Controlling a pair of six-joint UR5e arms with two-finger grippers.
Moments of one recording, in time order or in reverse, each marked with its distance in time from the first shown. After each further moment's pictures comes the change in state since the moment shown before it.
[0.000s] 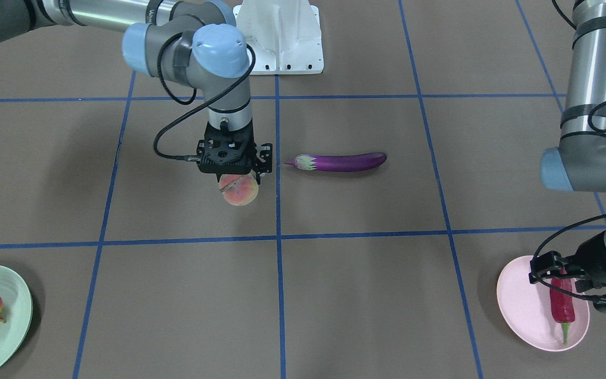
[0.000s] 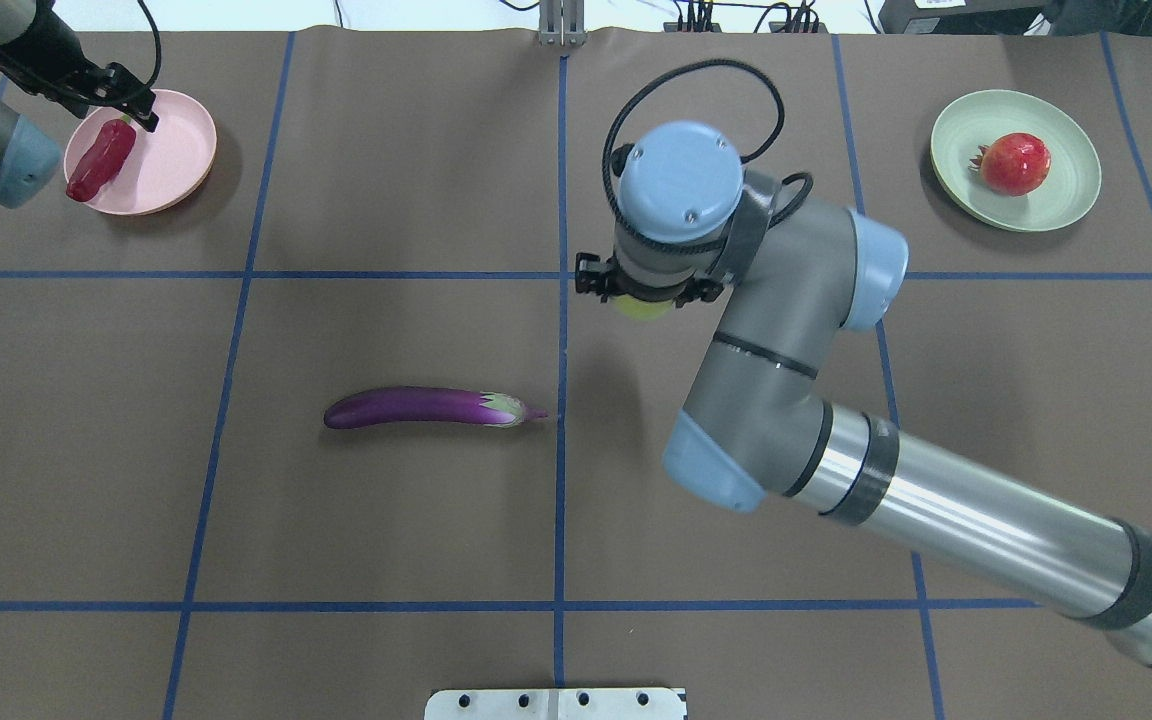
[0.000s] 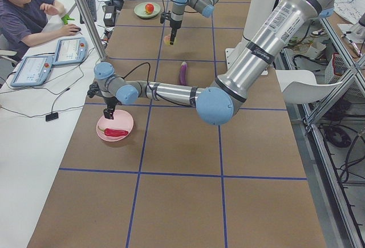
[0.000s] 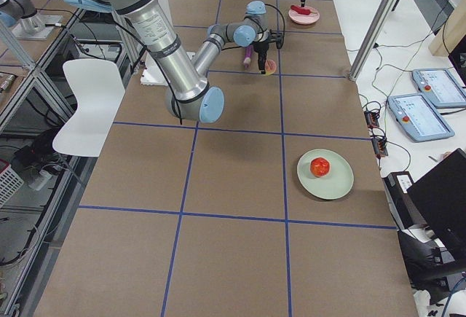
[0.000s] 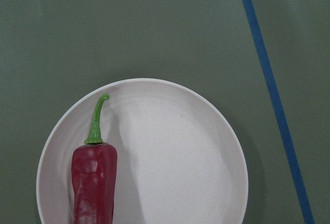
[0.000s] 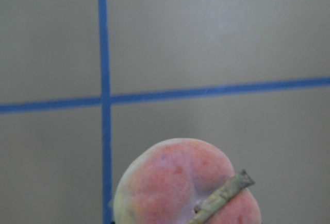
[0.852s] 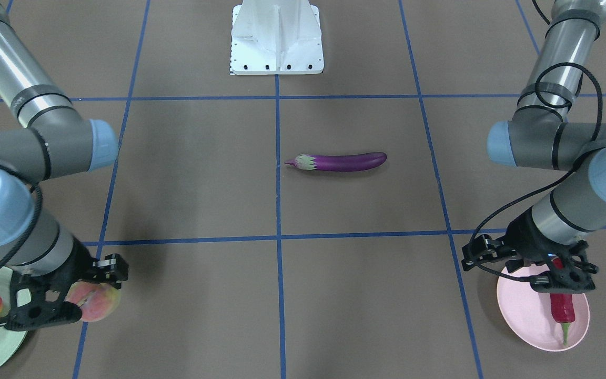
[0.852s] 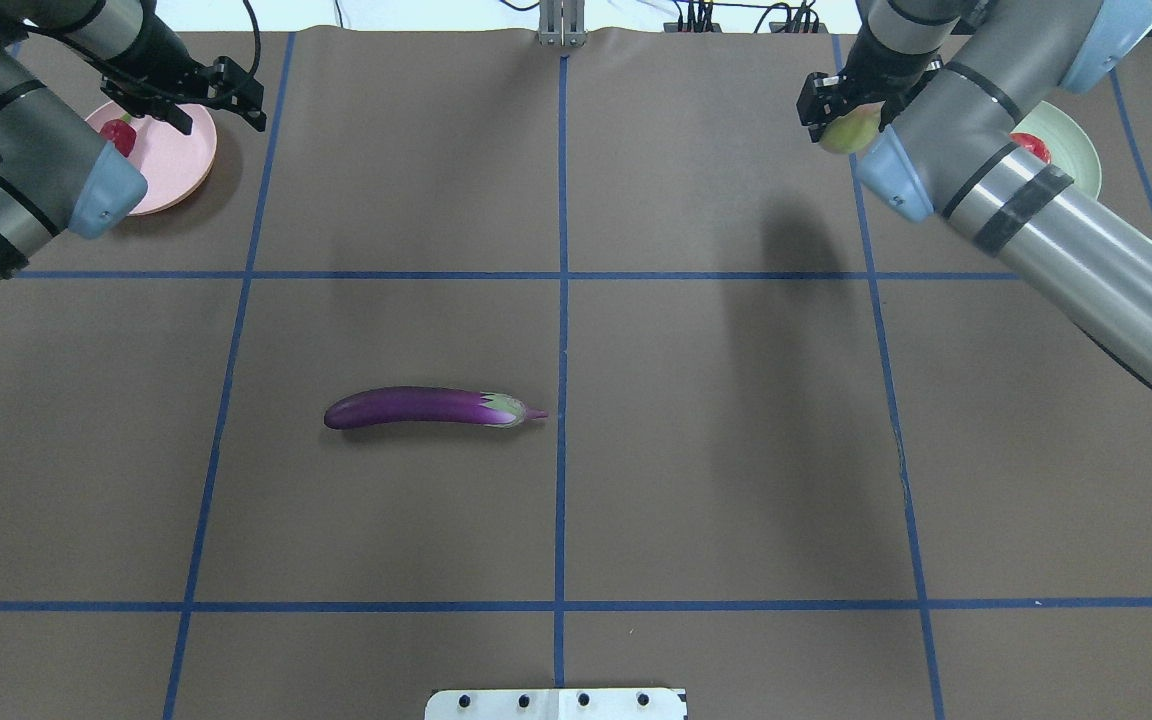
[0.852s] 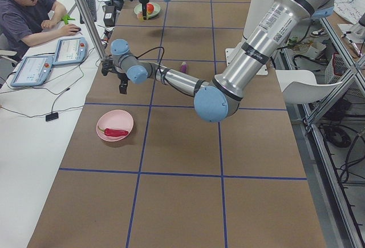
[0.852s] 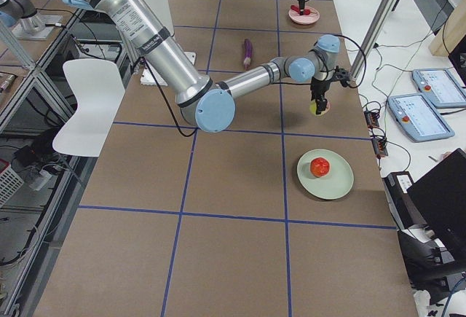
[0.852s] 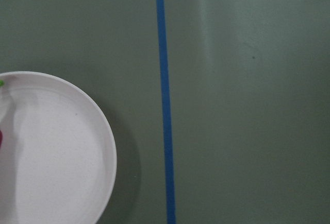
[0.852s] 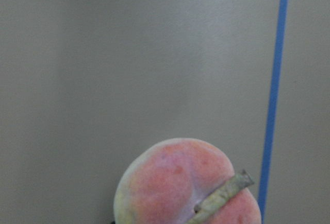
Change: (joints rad) left arm 0.121 -0.004 -0.223 0.014 0.010 -0.375; right arm 0.418 -0.015 -0.435 0.211 0.309 -0.635
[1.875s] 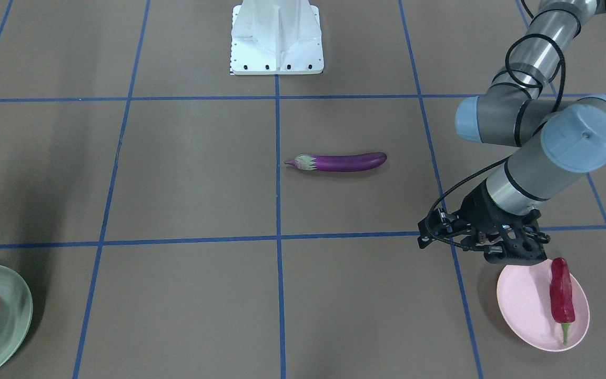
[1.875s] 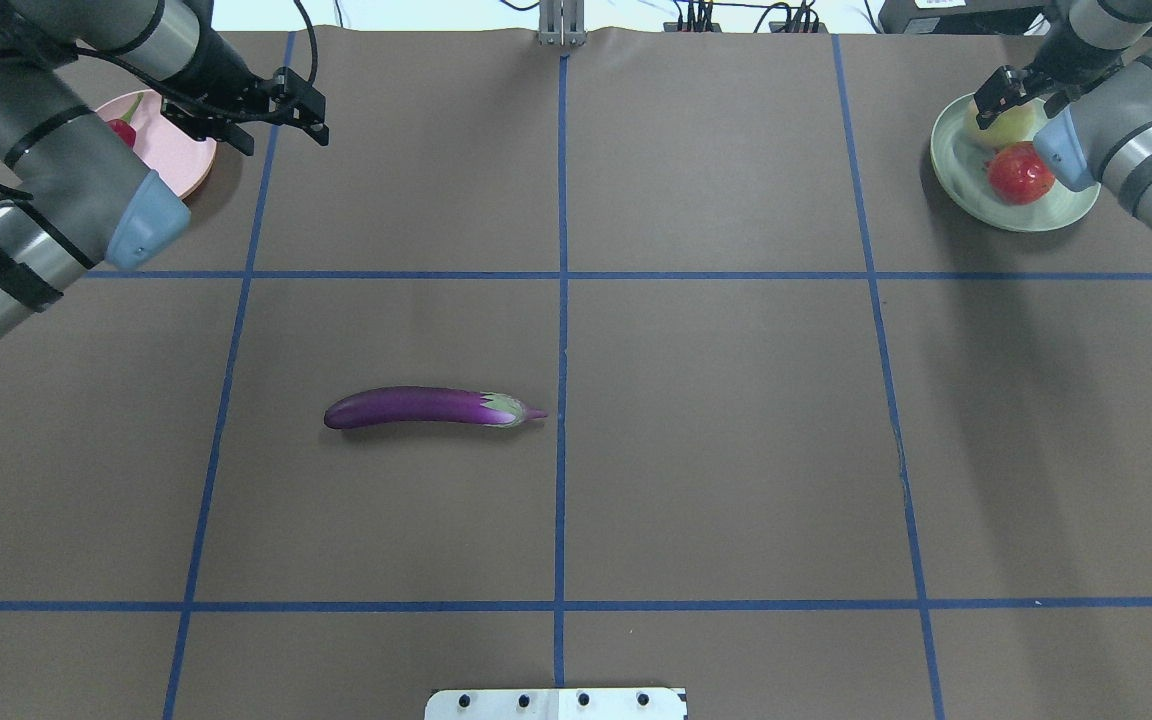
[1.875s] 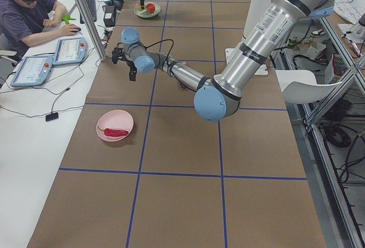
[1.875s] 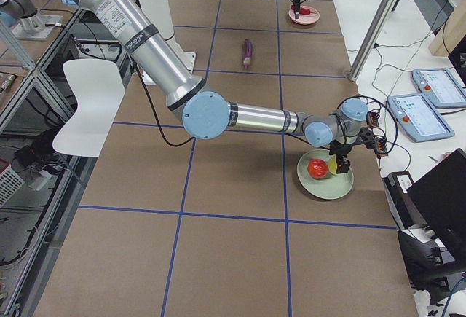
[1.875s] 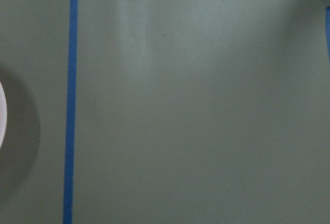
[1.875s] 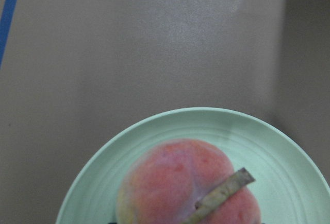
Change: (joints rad) left arm 0.079 0.006 -0.127 0.002 -0.001 -0.188; right arm 0.152 -0.019 -0.430 0.360 0.041 -0.157
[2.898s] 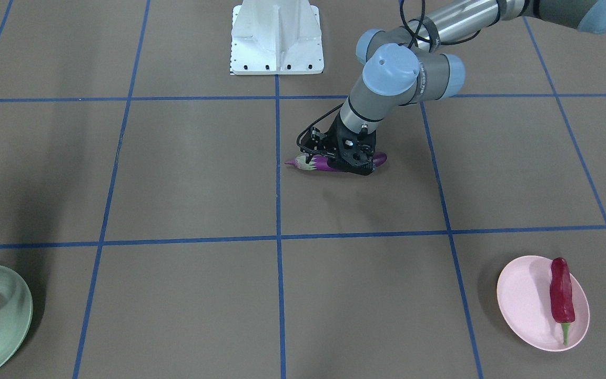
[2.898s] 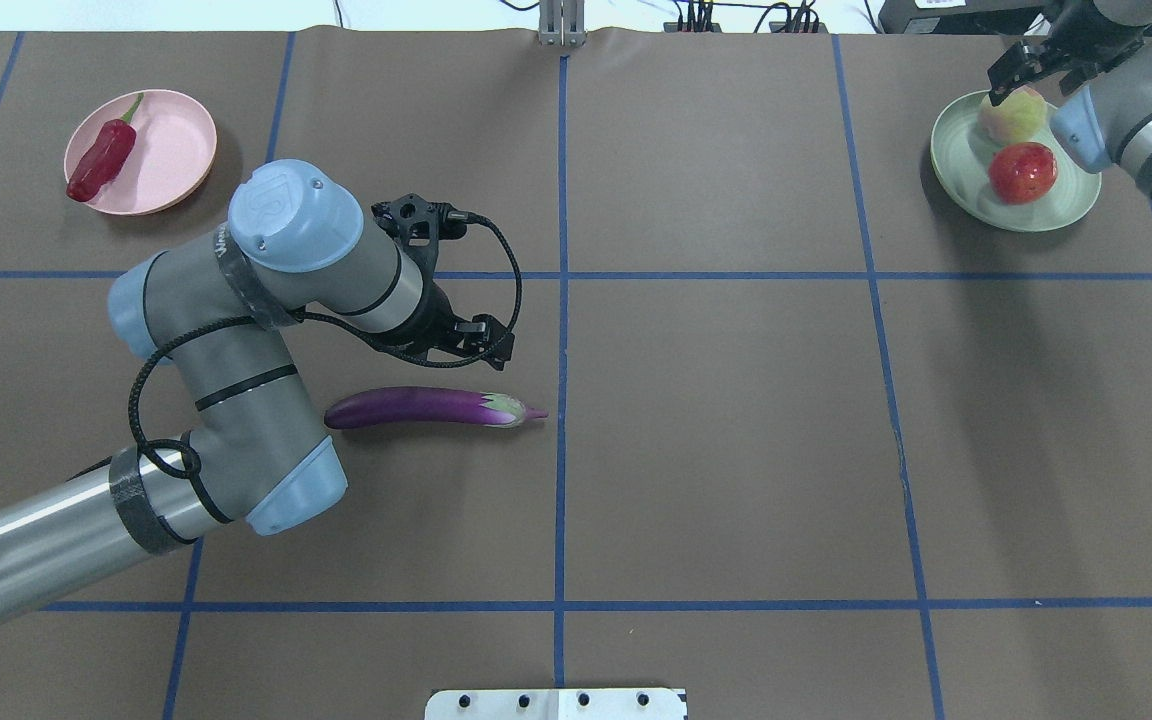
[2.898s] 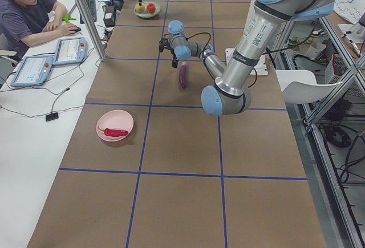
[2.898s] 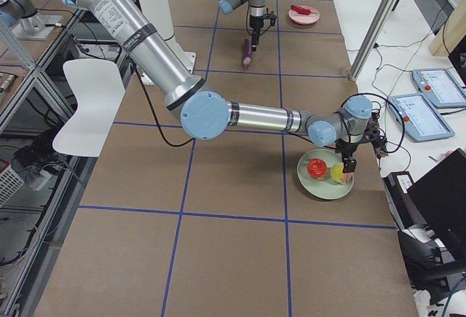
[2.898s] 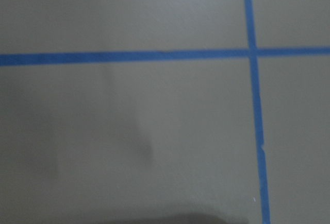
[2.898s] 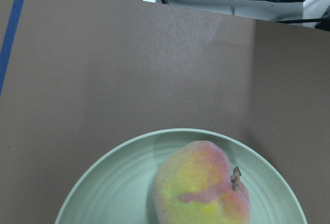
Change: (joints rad) left arm 0.388 0.014 -0.231 0.117 0.193 -0.014; right arm 0.029 0.002 0.023 0.005 0.006 0.013
